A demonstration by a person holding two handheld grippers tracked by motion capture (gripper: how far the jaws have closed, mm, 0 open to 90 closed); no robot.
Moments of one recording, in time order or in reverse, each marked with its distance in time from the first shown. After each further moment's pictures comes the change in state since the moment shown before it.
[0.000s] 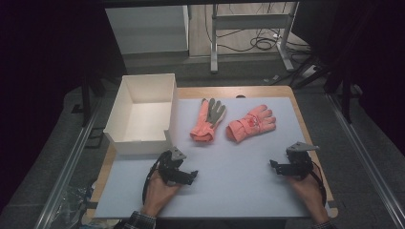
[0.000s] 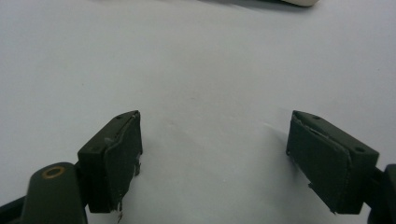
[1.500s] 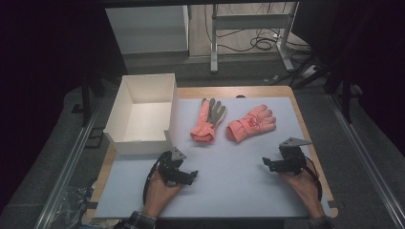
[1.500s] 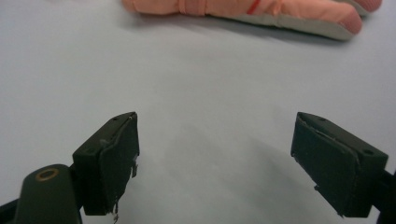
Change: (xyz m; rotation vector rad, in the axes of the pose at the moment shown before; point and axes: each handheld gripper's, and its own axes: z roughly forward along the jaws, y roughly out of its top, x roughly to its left) left arm 0.001 0.000 0.000 0.002 0.001 0.007; right arm 0.017 0.024 0.003 -0.001 0.059 -0.007
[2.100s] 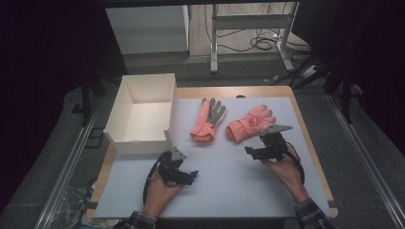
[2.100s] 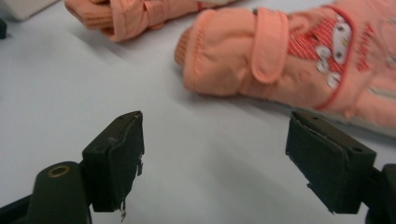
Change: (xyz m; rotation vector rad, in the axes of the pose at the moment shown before) left arm 0.000 0.000 0.000 0.000 0.001 0.000; right arm 0.029 0.058 0.024 -0.022 0.094 -0.063
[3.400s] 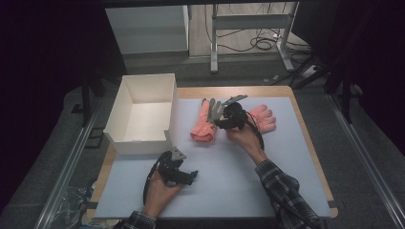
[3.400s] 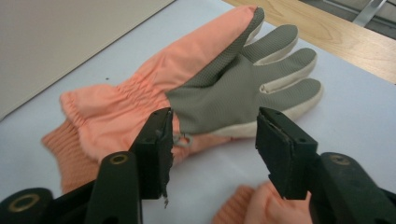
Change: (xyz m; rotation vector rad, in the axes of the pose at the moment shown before) left arm 0.000 0.000 0.000 0.001 -0.002 -0.003; right arm 0.021 0.110 0.102 0.025 0.034 -0.051
